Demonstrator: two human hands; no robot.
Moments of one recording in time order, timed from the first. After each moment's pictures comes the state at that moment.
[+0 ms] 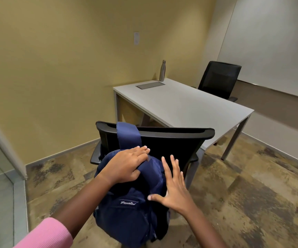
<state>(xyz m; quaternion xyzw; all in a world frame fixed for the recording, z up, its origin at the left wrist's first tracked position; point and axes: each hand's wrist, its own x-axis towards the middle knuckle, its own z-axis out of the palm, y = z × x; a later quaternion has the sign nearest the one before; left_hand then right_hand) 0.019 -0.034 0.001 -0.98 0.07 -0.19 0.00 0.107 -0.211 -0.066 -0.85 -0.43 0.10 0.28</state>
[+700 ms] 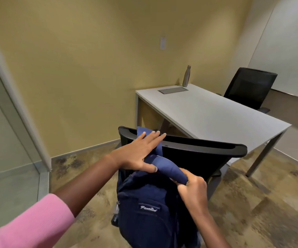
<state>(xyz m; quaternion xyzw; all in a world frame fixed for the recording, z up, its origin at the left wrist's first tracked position) 0.028 0.016 0.044 -0.99 0.01 -0.02 -0.14 0.115 -0.163 -0.034 -0.83 -0.33 -0.07 0.44</state>
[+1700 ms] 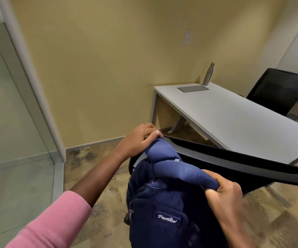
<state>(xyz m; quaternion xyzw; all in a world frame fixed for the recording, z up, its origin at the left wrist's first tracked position) 0.000 0.142 0.026 -0.91 -0.09 -0.26 -0.30 0.075 -0.094 0.008 -0.83 -0.32 -0.05 0.46</state>
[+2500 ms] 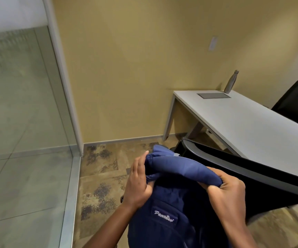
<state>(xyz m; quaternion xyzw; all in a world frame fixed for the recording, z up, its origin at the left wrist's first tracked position) -0.074 0.089 -0.070 -0.80 -0.28 -0.45 -0.28 0.036 -0.059 0.028 -0.79 -0.33 0.05 0.52</state>
